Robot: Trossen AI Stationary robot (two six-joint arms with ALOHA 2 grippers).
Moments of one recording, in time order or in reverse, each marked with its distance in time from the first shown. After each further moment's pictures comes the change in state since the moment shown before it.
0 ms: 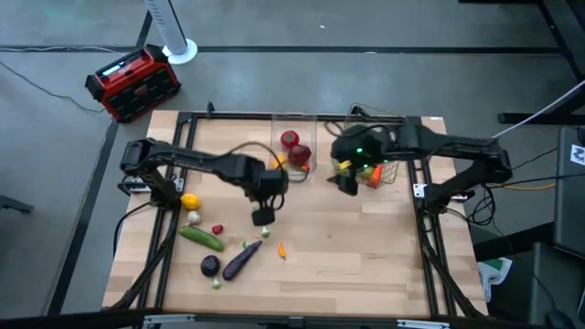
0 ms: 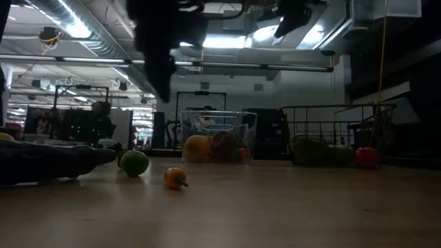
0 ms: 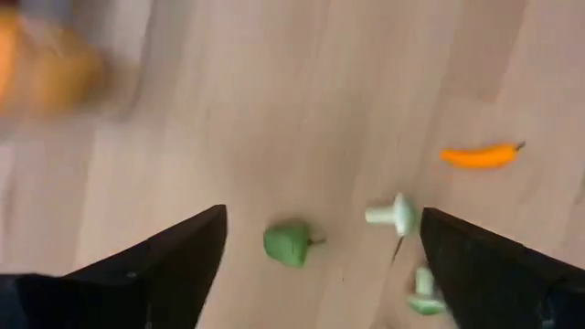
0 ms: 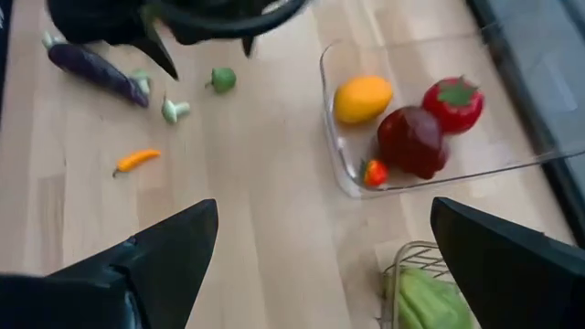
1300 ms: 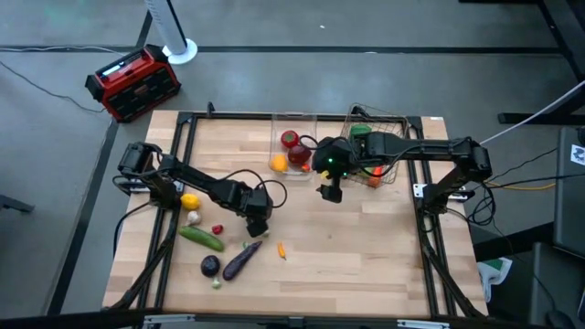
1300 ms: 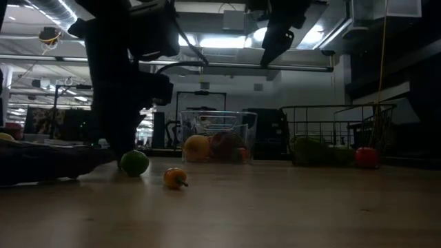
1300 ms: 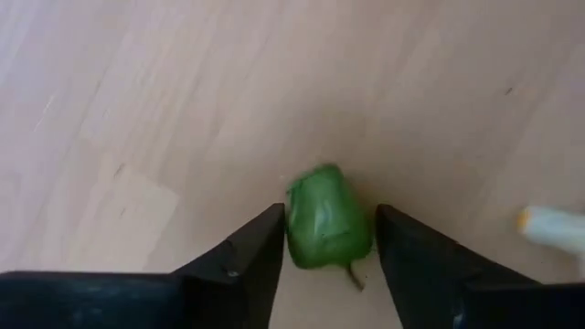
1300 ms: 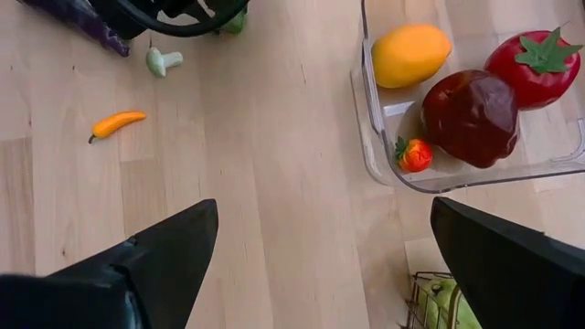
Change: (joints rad) left arm -0.121 0.001 -0.462 0.407 -0.193 -0.390; right arm 0.000 0.181 -0.002 0.031 -0.054 -0.026
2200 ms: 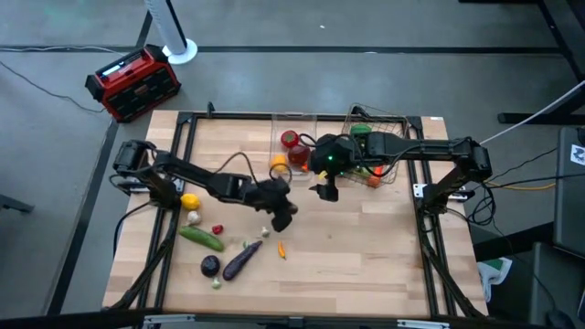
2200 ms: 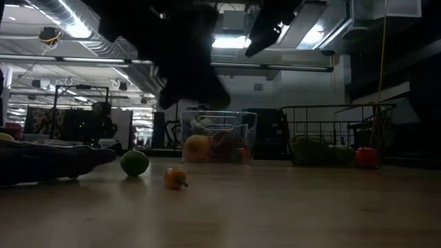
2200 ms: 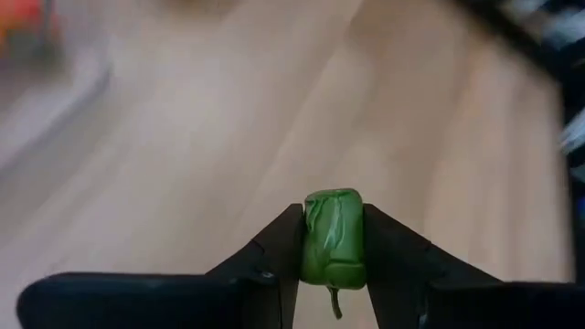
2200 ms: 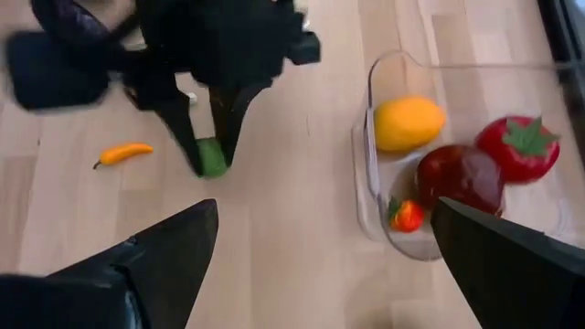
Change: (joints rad) left arm 0.050 -0.050 0.000 0.640 0.072 0.018; right arm 0.000 -0.001 0.000 0.123 -0.008 -0.126
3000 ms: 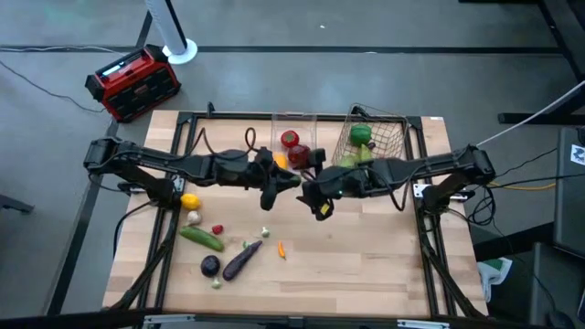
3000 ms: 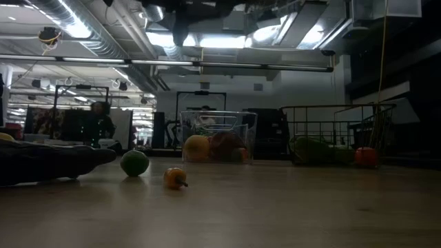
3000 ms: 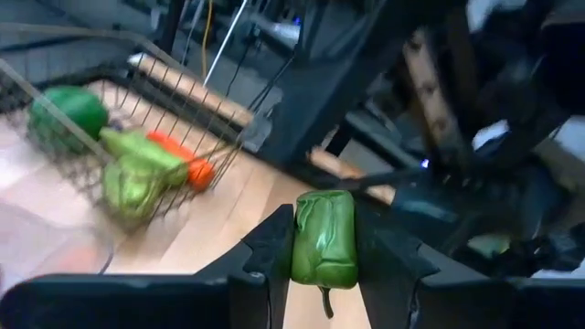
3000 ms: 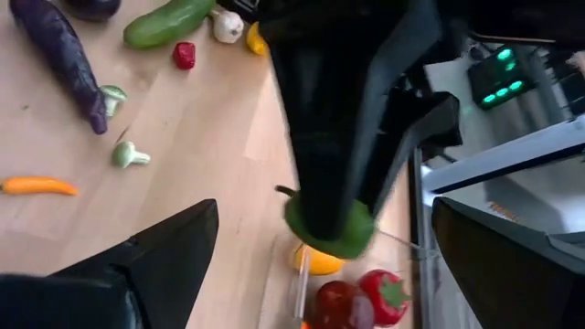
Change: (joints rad) left arm 0.075 -0.298 0.001 0.191 0.006 0.161; right arm 0.242 -0.001 0.000 0.270 0.377 -0.372
